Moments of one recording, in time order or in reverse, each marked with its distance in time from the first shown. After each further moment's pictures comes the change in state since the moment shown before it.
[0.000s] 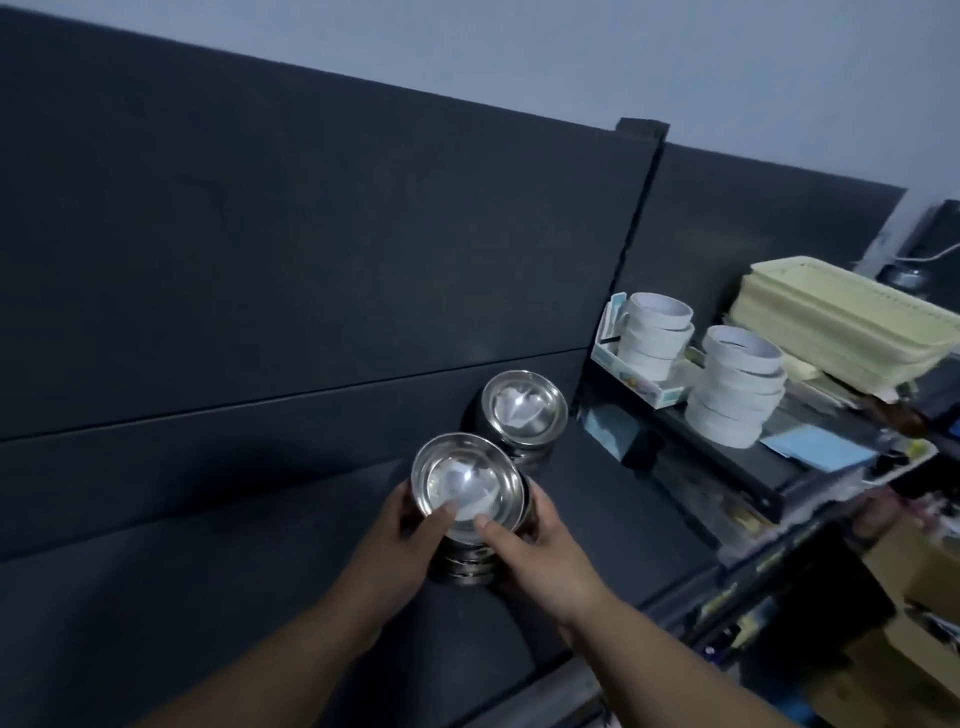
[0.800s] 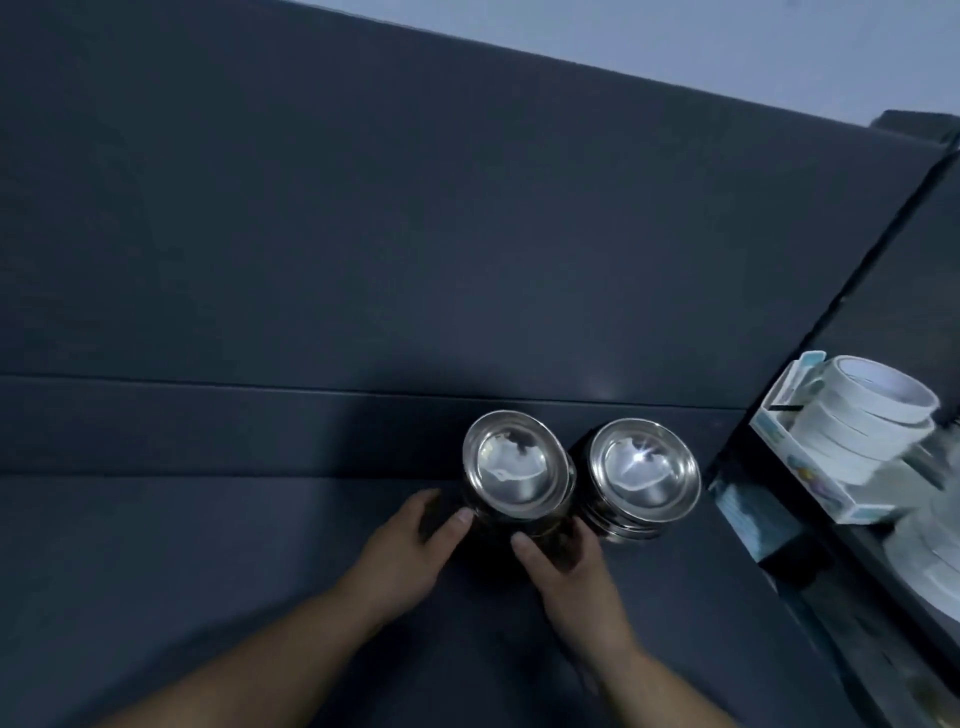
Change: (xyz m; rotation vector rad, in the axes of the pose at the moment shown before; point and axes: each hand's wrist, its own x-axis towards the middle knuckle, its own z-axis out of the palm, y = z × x) left_hand 0.056 -0.018 -0.046 0.358 0.301 -0.123; right_hand 0.097 0.016 0.028 -0.174 -0.061 0.085
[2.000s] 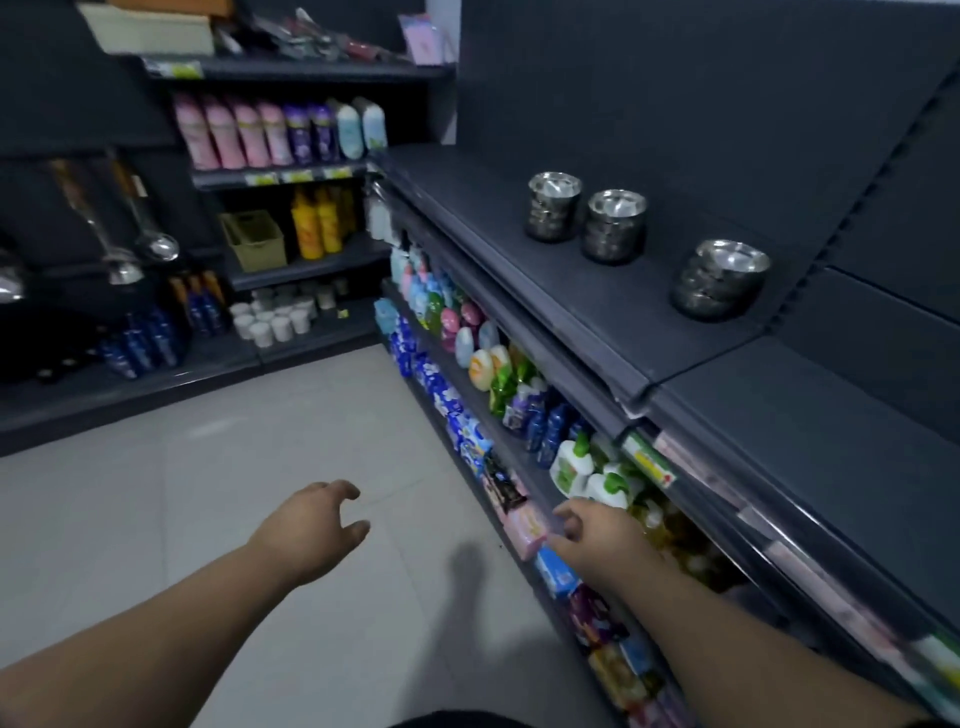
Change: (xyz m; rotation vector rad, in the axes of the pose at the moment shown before) left_hand -0.678 -0.286 -0.198 0.380 0.747 -0.950; right_hand -0.434 0.047 0.320 -1.065 -1.154 -0.713
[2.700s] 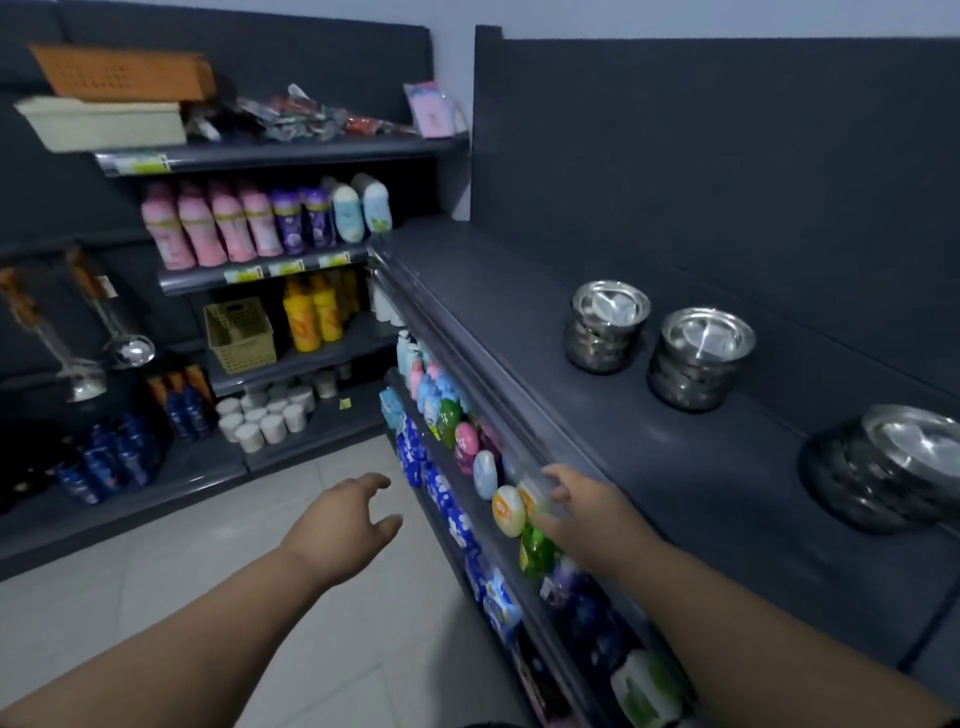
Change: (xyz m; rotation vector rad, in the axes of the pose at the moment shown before) left_hand 0.326 0.046 -0.129 -0.094 0.122 0.054; right_hand 0.323 -0.151 -0.120 0.074 0.101 -0.172
